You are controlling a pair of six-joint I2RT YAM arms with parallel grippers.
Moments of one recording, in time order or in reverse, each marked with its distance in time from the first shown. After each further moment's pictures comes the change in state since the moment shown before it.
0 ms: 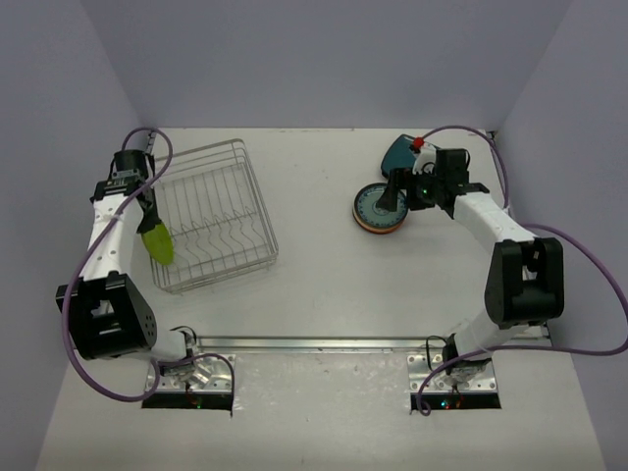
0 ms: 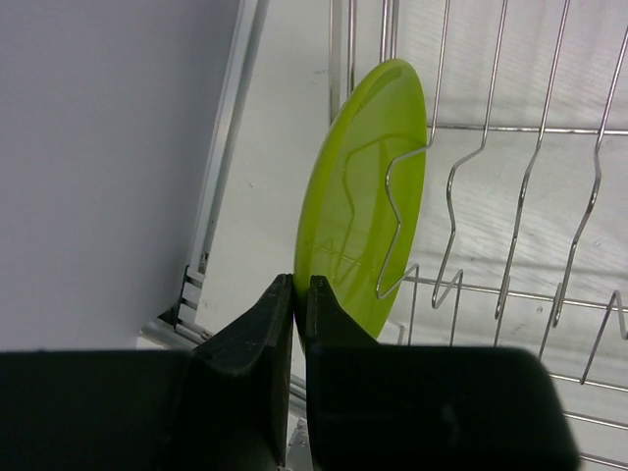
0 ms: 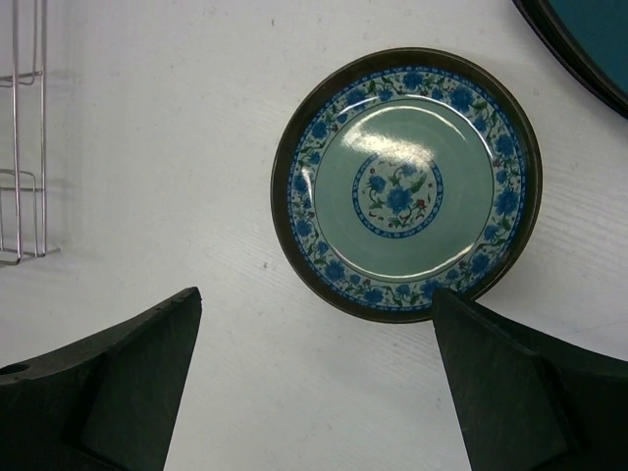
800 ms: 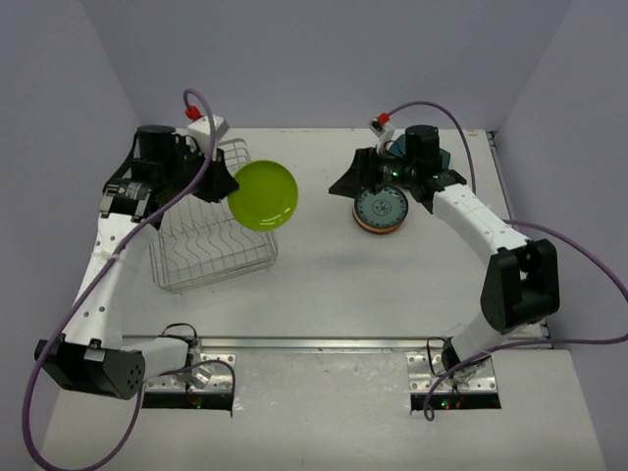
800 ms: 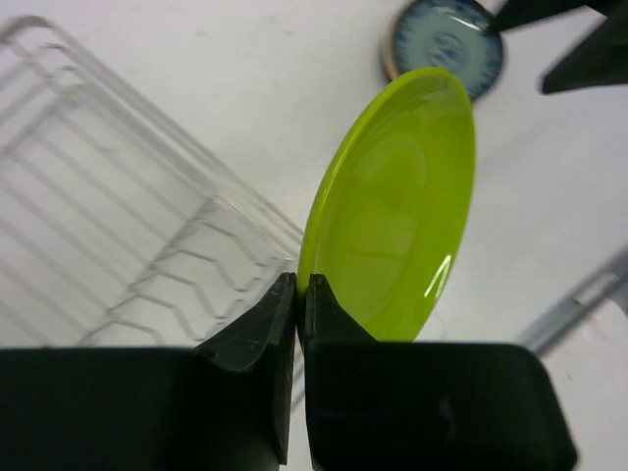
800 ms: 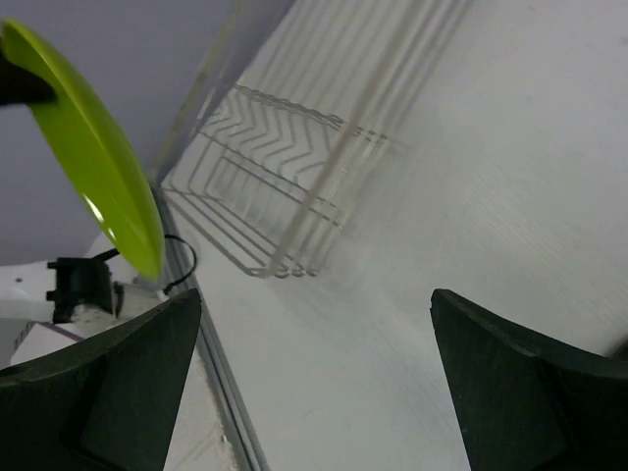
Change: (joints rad) left arm -0.344 -0.213 0.202 0.074 0.779 0.059; right arm 0.207 -0.019 0.135 0.142 -0.326 0.217
